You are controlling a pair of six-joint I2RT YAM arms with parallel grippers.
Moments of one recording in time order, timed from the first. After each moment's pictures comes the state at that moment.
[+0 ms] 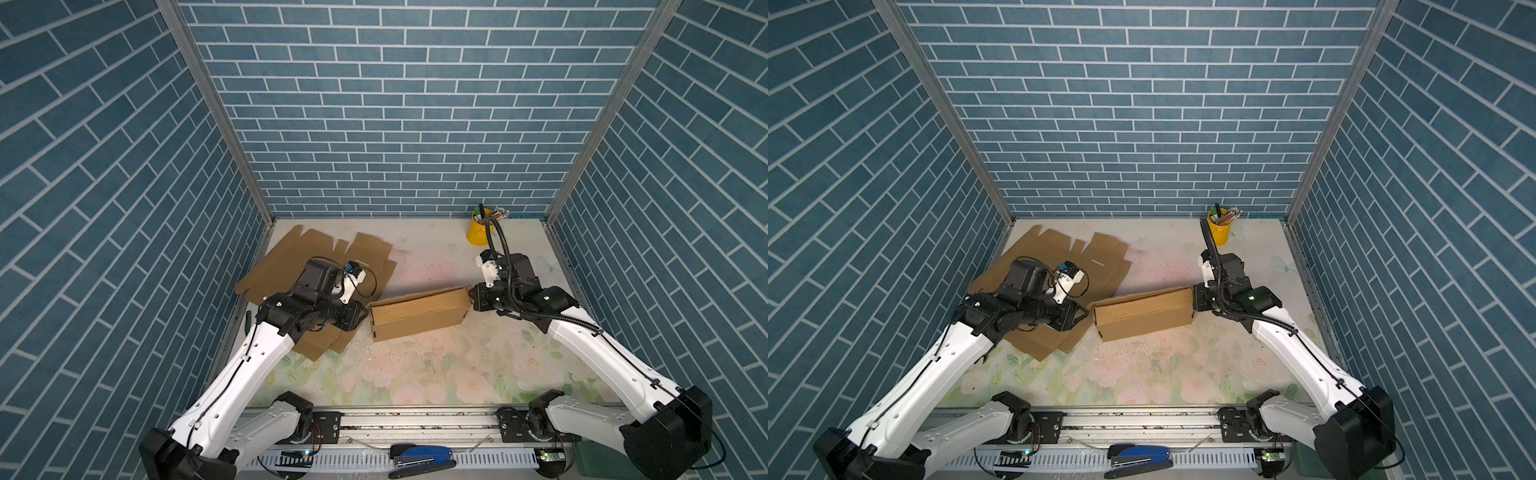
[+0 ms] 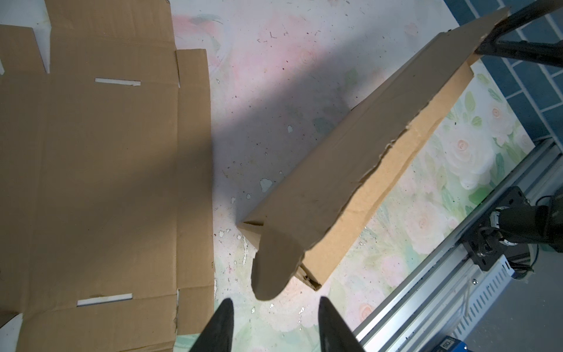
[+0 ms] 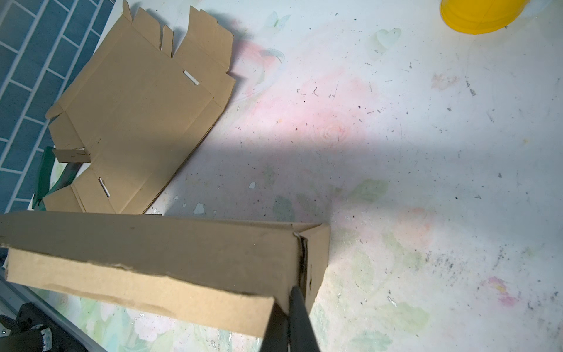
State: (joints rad) left arm -0.43 1.04 1.03 -0.93 0.28 -0.03; right arm 0.52 1.15 0.96 -0.64 -0.15 0.29
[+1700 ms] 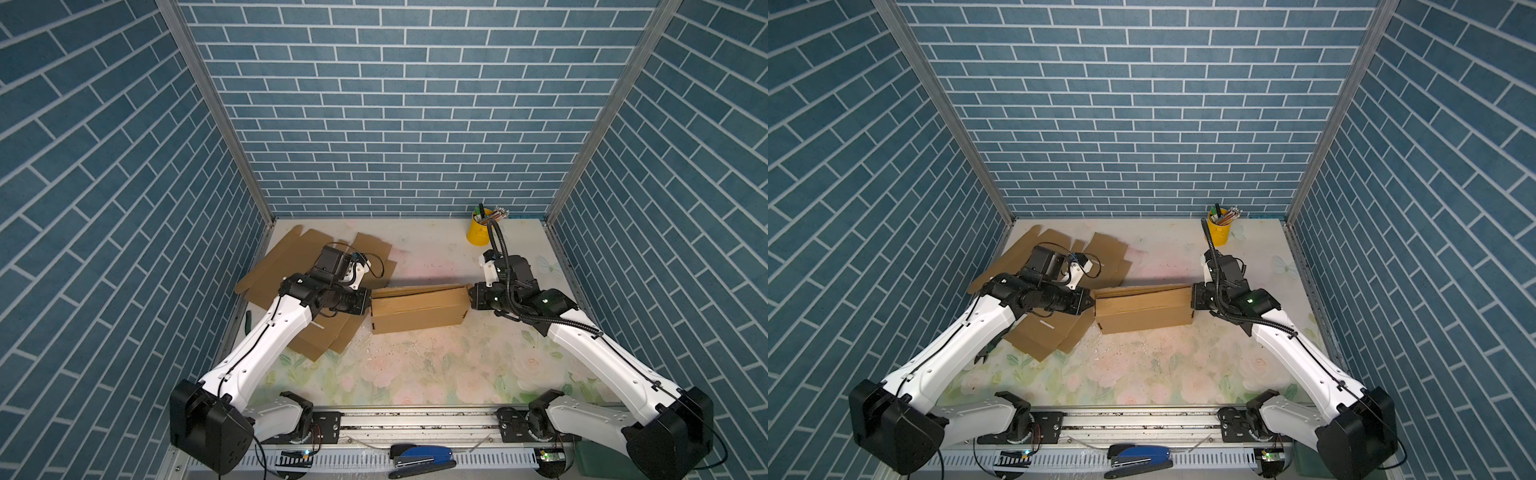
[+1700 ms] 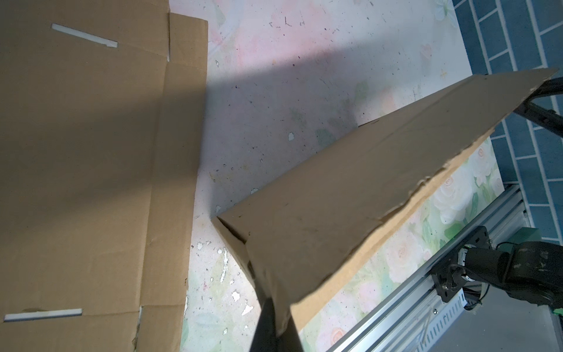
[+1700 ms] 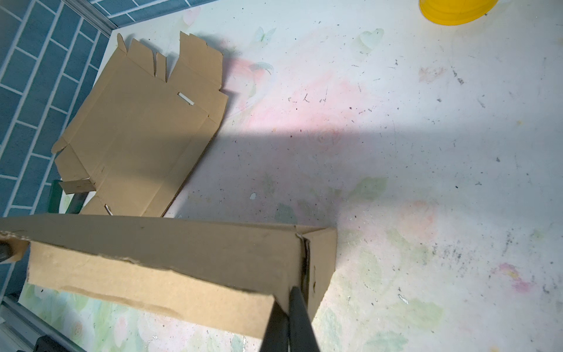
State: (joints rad) left arm -0.42 1.23 1.10 -0.87 0.34 -0.21; right arm 0.55 1.13 0.95 -0.60 -0.09 0.43
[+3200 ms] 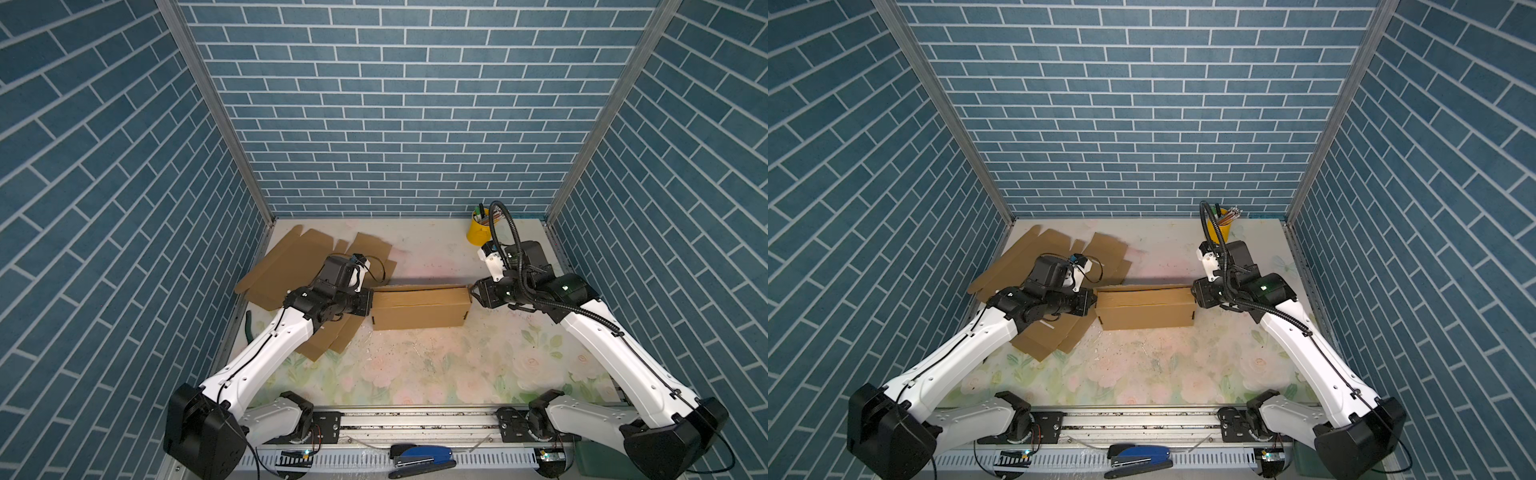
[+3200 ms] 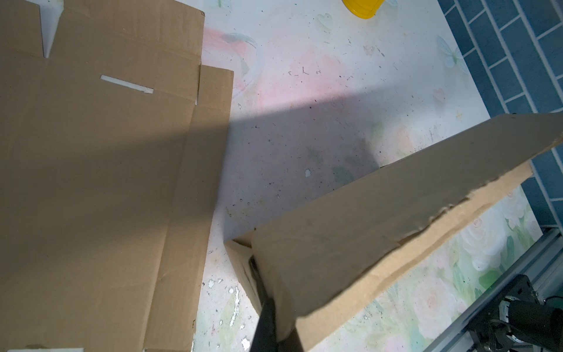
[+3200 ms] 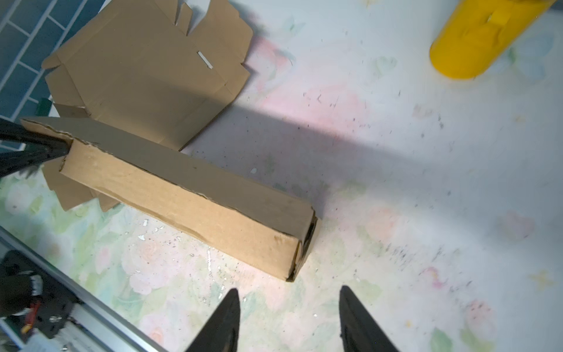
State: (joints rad) left arm -0.47 1.18 0.95 -0.64 0.21 -0.27; right arm 0.54 1.15 1.22 -0.91 -0.10 0.04
